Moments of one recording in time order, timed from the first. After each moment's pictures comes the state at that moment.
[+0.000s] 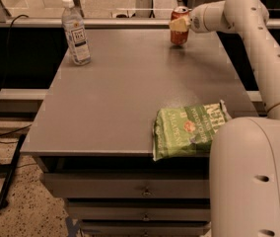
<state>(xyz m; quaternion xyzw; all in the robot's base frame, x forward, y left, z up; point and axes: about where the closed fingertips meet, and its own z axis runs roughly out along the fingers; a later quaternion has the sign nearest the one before) 0.899 -0.156 0.907 -0.29 0.78 0.14 0.54</state>
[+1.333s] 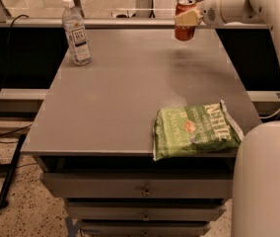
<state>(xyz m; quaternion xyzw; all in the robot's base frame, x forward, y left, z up) 0.835 -0.162 0.952 -0.35 0.75 0.16 0.53</state>
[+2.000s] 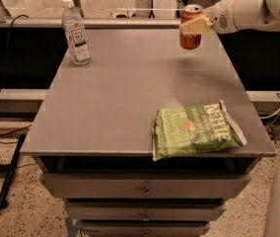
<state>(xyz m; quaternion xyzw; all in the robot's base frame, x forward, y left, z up) 0.782 -0.163 0.950 -0.38 0.75 0.19 0.51</state>
